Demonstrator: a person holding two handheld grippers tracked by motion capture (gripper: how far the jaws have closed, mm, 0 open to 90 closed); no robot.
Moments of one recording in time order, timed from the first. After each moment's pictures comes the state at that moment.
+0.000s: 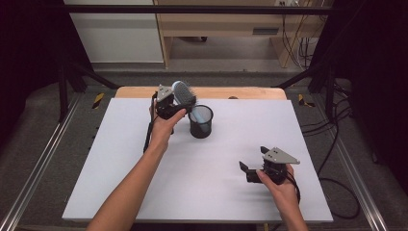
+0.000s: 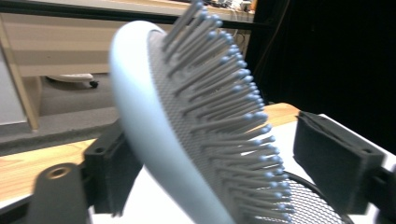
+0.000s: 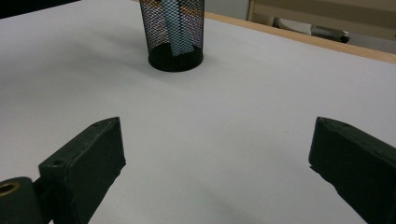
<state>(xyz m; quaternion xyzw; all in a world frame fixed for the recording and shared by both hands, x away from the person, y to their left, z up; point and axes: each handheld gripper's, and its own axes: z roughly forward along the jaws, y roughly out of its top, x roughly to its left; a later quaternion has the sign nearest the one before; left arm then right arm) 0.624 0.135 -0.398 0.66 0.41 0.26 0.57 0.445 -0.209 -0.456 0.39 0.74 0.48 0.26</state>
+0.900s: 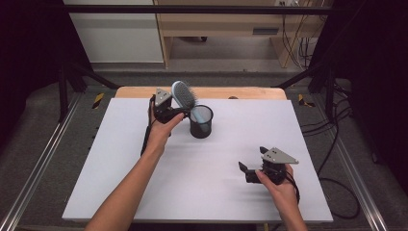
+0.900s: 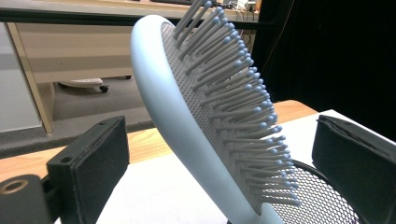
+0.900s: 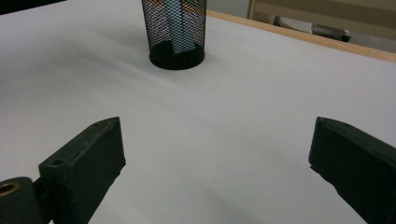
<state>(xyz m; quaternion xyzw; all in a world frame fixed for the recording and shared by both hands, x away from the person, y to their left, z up) 0.614 0.140 -0.402 0.66 0.41 0.28 0.57 0.445 -0.207 -0.457 0.39 0.74 0.48 0.26</state>
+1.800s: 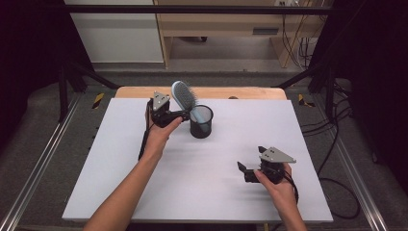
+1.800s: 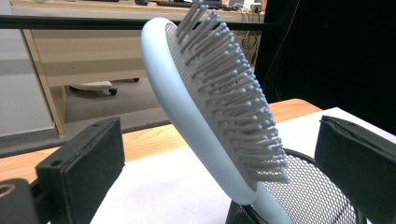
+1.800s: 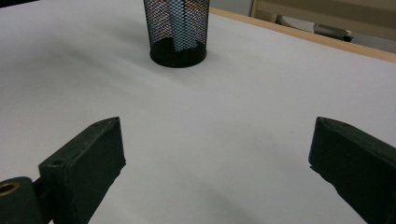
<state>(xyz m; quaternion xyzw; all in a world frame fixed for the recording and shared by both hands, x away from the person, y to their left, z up) 0.597 0.144 -0.401 0.66 0.41 0.30 0.56 0.449 -0.204 -0.459 0.38 0.75 0.47 0.26</state>
